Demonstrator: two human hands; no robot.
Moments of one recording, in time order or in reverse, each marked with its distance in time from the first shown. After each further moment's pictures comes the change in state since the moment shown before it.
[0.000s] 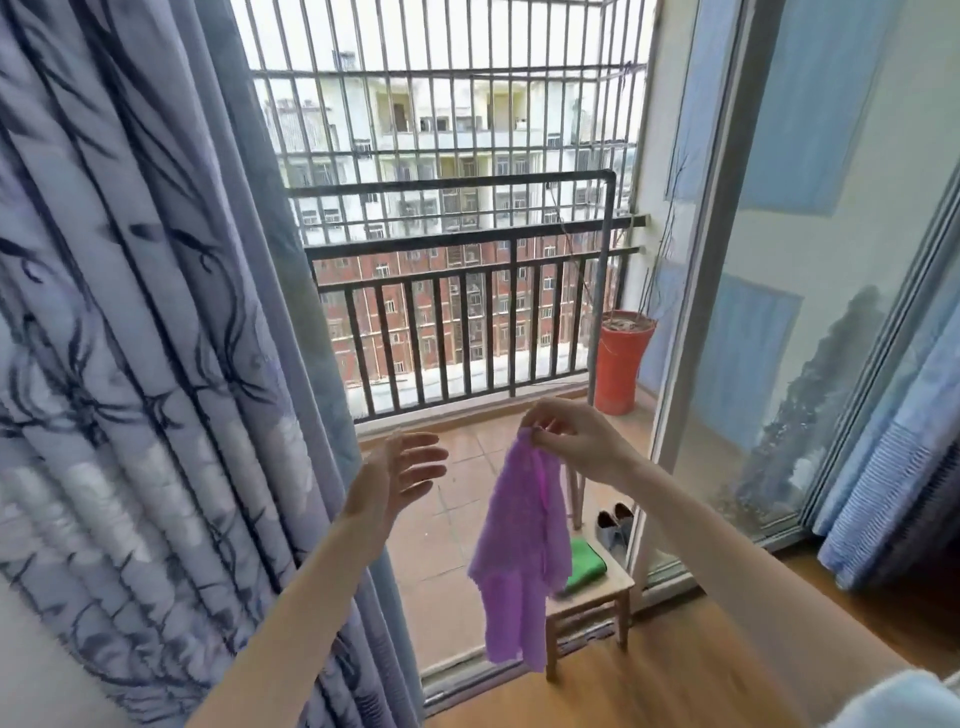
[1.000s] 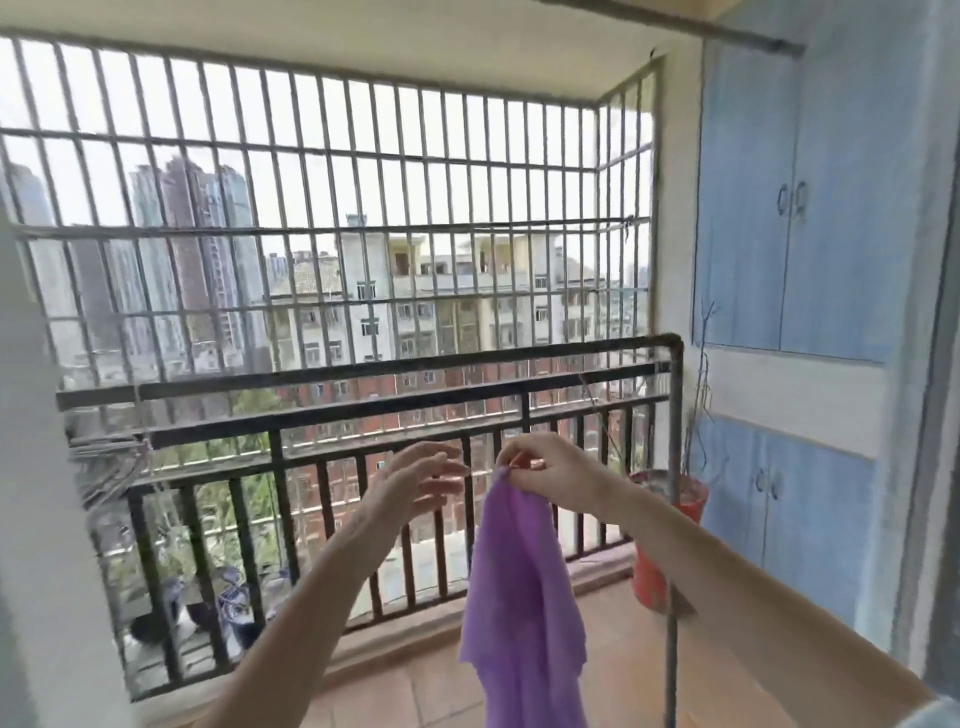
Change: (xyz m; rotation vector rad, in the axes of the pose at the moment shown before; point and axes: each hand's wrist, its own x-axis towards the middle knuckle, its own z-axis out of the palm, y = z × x) left_hand 0.485 0.169 0.021 0.218 -0.244 0.311; right_hand 0.467 0.103 -0.090 -0.181 -0.023 -0.120
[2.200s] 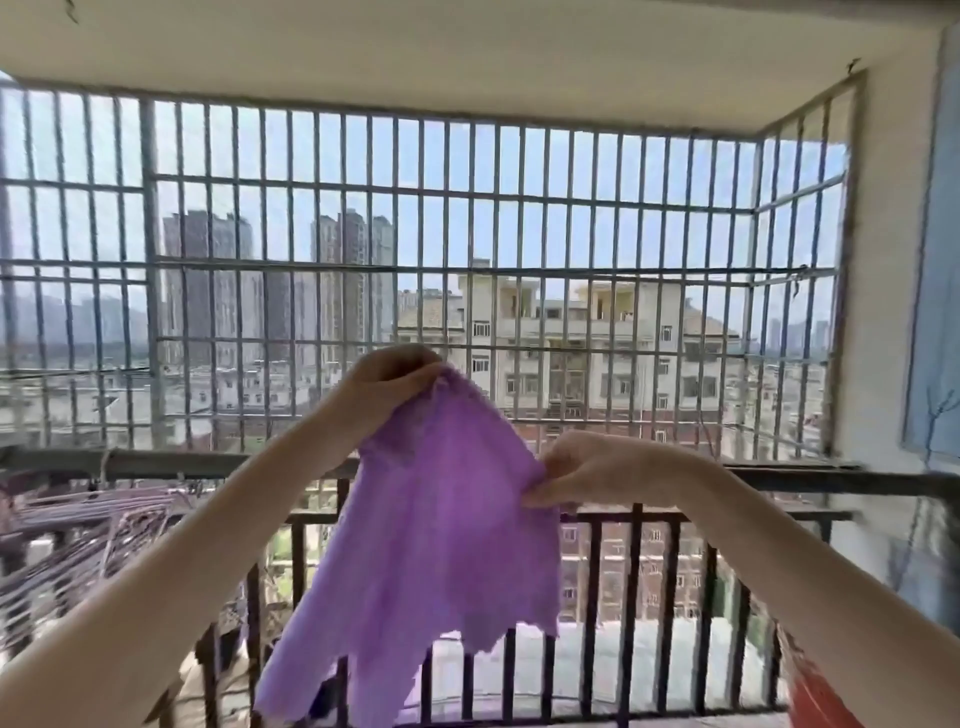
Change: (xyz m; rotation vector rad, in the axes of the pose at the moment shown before) left_hand 0.221 0.101 -0.087 0.619 0.355 0.407; right_hand 0.265 0.065 -0.073 -0.051 -0.532 -0.120
